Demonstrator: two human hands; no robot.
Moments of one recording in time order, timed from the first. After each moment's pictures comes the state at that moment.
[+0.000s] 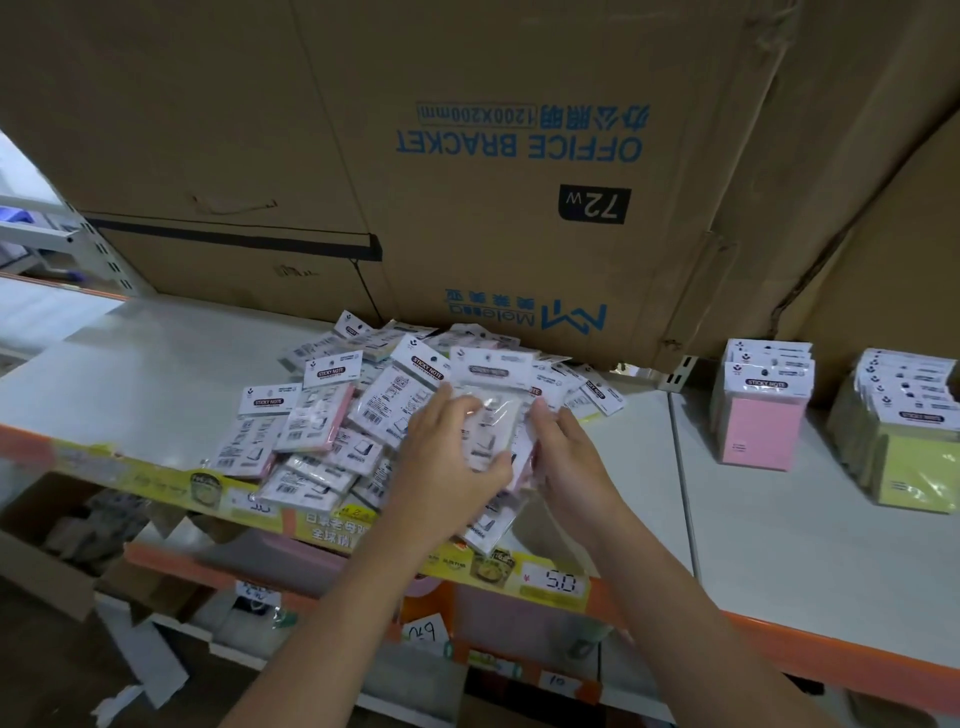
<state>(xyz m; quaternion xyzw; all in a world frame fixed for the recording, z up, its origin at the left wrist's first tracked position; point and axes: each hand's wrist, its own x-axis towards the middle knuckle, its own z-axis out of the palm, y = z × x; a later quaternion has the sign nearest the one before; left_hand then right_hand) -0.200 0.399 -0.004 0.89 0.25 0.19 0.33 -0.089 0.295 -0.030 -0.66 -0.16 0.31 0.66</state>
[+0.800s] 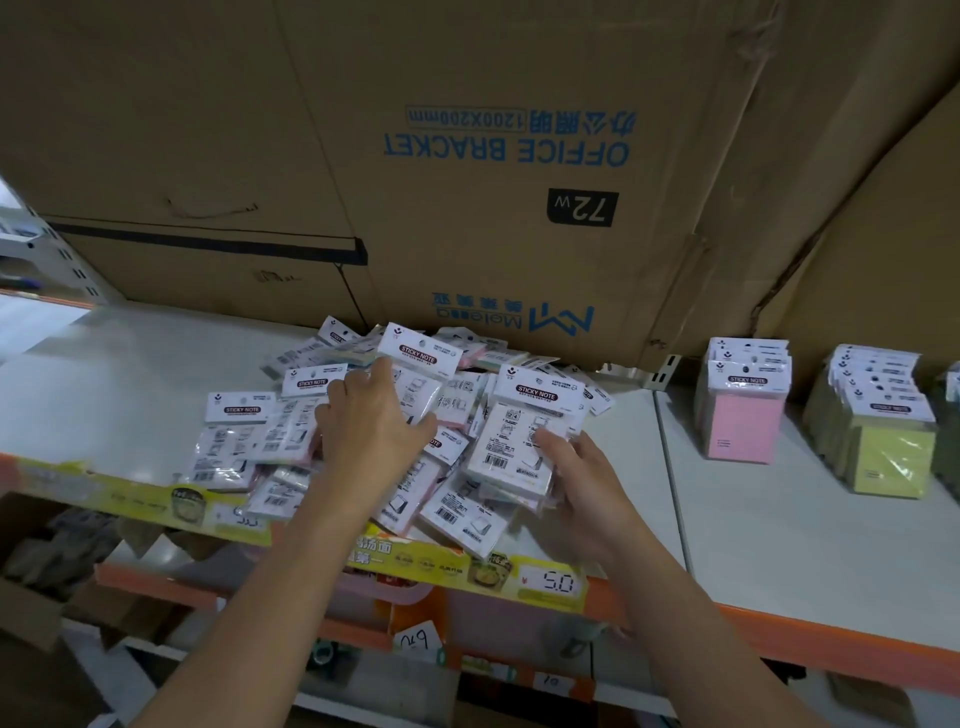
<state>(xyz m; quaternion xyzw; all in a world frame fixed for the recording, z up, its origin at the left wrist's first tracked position) -0.188 0.469 0.003 0.91 0.38 0.13 0.11 -0.085 0.275 -0.043 -0.58 -0.07 0.35 0.73</state>
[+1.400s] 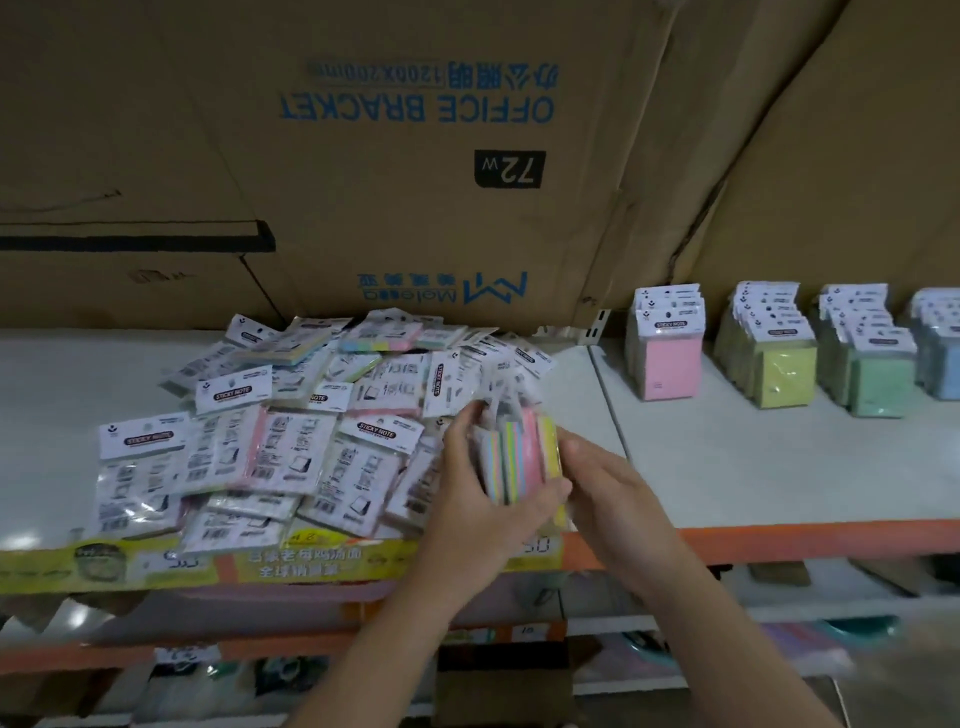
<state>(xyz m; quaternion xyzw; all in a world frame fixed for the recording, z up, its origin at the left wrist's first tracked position) -0.213 0.353 -0.010 0.73 0.15 0.09 0.66 -0.139 0.217 -0.009 -0.63 -0.18 0.27 0.70</state>
